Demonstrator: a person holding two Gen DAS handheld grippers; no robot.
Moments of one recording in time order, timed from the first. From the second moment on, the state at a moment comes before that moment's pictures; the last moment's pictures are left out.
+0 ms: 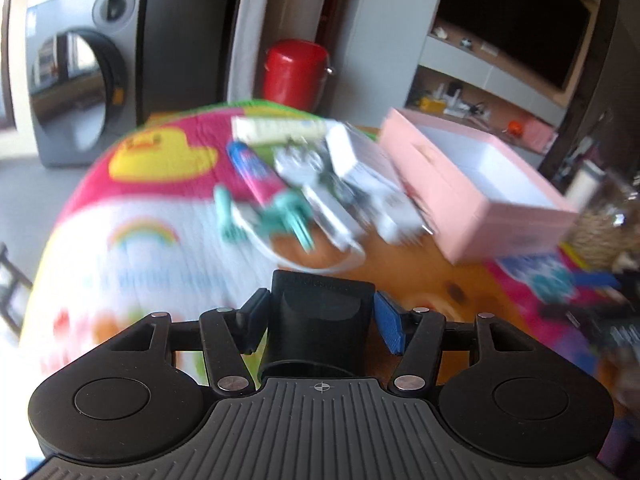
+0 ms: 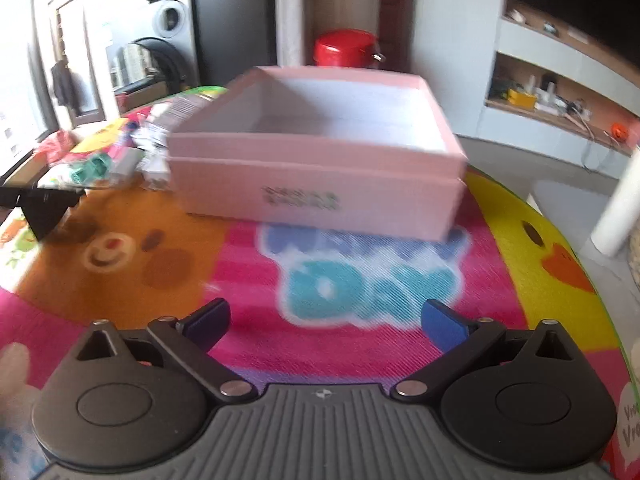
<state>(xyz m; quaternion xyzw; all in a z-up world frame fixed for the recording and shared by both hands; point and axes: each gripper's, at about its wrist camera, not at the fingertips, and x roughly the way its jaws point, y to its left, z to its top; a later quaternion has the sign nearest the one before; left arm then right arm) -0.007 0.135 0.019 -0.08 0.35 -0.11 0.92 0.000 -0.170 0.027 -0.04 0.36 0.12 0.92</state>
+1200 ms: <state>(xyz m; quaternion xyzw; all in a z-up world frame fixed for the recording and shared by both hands) -0.068 0.128 0.018 -0.09 0.33 -0.11 0.93 0.005 -0.019 0.105 -0.21 0.27 0.33 0.88</state>
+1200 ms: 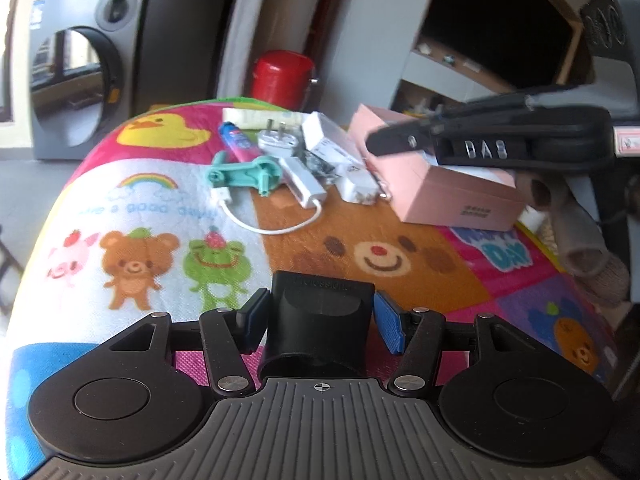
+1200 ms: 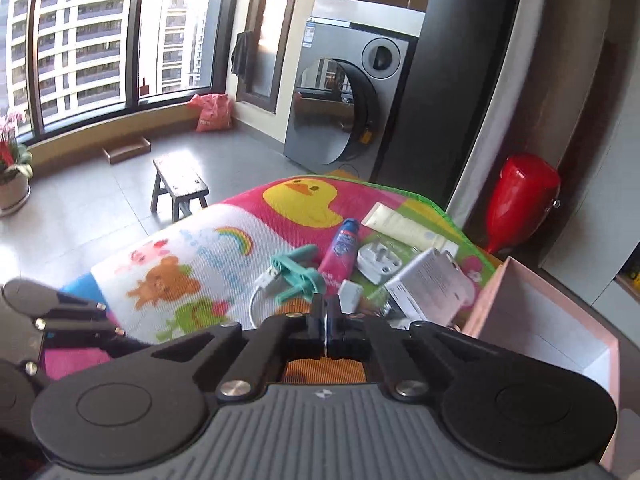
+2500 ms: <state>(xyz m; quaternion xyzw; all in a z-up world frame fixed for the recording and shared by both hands) -0.017 0.022 0.154 0.00 0.18 -0.23 0.96 -0.086 -0.240 0.123 -0.05 0.23 0.13 0.96</state>
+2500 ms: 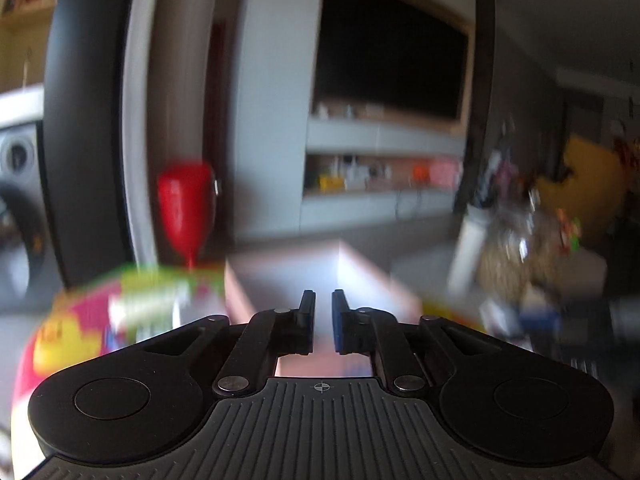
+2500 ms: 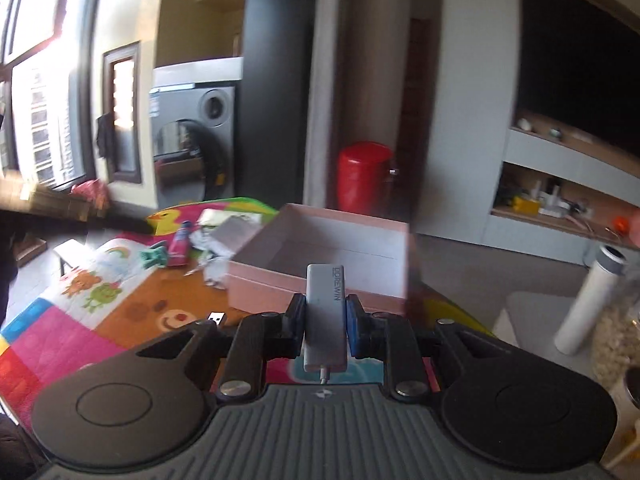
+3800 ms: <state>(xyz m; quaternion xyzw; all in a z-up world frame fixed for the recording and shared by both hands) 0.004 -0.030 0.025 -0.14 0.44 -0.27 0.85 -0.072 -0.258 0.064 -0.03 0.27 0.17 0.95</state>
